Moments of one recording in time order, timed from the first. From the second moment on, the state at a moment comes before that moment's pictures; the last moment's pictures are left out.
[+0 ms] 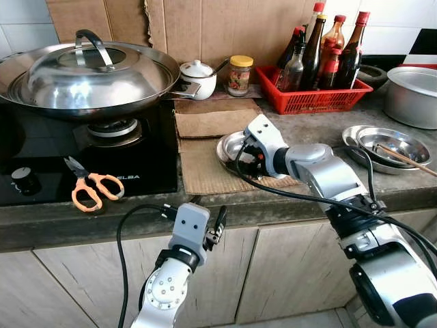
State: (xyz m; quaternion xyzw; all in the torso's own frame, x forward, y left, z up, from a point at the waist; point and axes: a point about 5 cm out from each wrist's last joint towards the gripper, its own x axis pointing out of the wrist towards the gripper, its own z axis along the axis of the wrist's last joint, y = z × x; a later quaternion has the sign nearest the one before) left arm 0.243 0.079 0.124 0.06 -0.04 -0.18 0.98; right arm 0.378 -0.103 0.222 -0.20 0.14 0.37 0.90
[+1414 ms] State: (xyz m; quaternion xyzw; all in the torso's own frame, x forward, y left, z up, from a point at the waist) left arm 0.243 0.078 0.126 0.06 -0.05 -0.17 0.98; right arm 0.393 -0.088 0.231 -0.32 0.13 0.35 0.87
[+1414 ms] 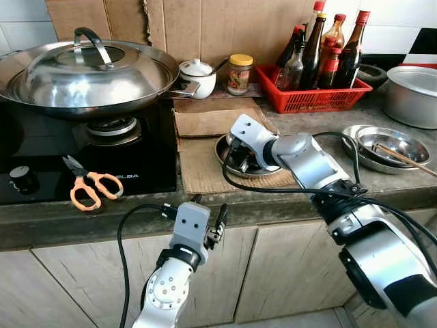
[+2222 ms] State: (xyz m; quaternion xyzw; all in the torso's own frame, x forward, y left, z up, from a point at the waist) left arm 0.244 0.079 0.129 0.05 -0.06 -0.17 0.98; right arm 0.394 -0.104 0.222 -0.39 0.14 0.33 0.85
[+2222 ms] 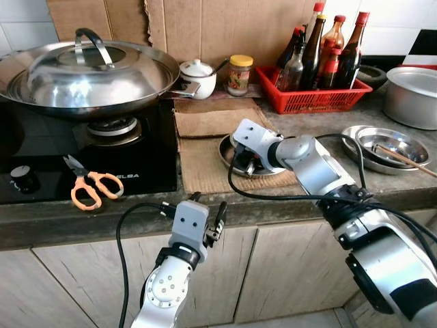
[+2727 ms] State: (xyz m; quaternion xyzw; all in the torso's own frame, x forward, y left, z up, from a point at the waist) left arm 0.244 0.079 0.129 0.05 -0.06 -0.17 0.98; right arm 0.403 -0.107 0.226 -0.50 0.16 0.32 0.79
